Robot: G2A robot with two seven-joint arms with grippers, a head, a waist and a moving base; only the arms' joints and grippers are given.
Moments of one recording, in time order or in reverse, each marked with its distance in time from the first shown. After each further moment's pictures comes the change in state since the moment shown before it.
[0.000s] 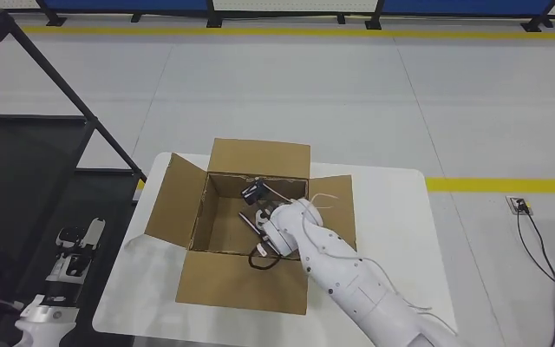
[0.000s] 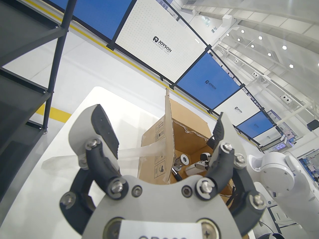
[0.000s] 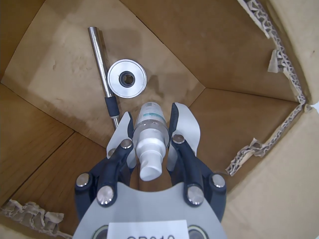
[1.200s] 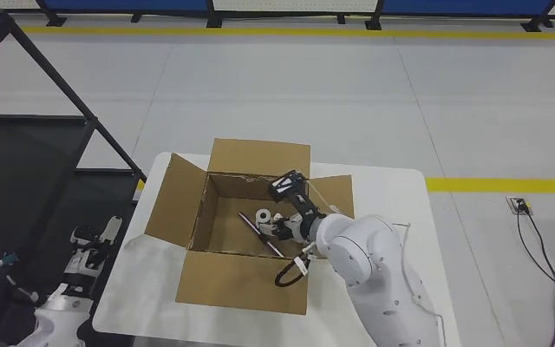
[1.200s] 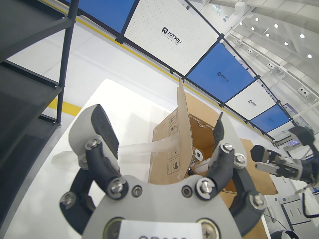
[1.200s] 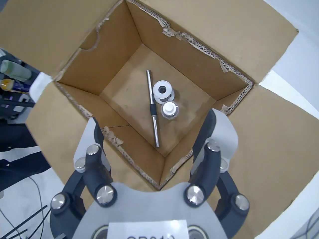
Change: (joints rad) left arm -0.076 0.002 0.073 0.089 0.129 0.037 -0.009; right arm -0.430 0.106 0.440 -0.776 0.158 -0.259 0.105
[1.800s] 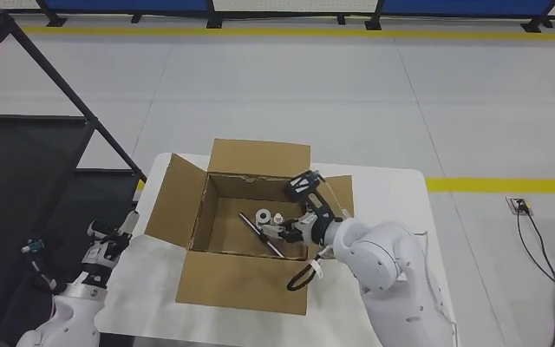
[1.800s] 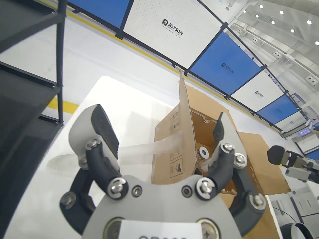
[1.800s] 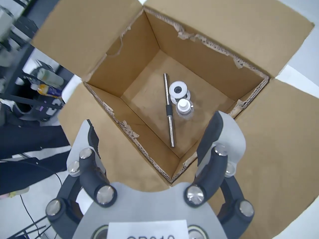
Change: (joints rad) left arm -0.070 0.000 0.069 0.033 0.023 0.026 -0.043; right arm -0.060 0.014 0.094 -0.054 0.139 -0.021 -0.109
